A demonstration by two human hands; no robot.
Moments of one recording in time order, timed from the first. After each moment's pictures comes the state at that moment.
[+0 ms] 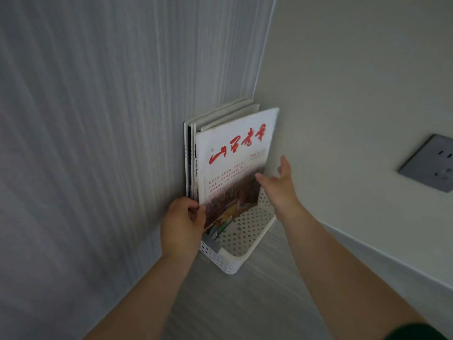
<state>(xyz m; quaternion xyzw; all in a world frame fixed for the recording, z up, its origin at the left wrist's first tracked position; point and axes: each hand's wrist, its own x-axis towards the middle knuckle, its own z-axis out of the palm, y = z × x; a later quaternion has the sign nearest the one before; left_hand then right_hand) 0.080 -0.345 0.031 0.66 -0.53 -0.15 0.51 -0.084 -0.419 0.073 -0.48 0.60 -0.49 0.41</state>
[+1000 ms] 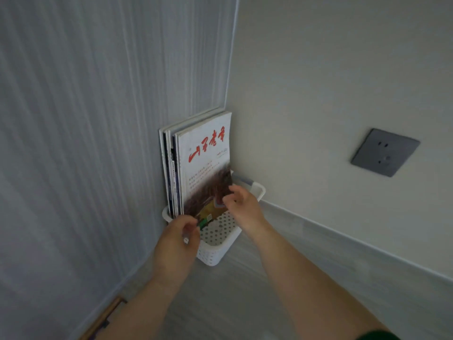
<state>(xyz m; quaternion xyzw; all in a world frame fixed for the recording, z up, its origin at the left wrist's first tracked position) 0.056 -0.292 0.031 0.61 -0.56 -0.24 0.50 -0.080 -0.367 0.054 -0.56 0.61 -0.39 0.41</state>
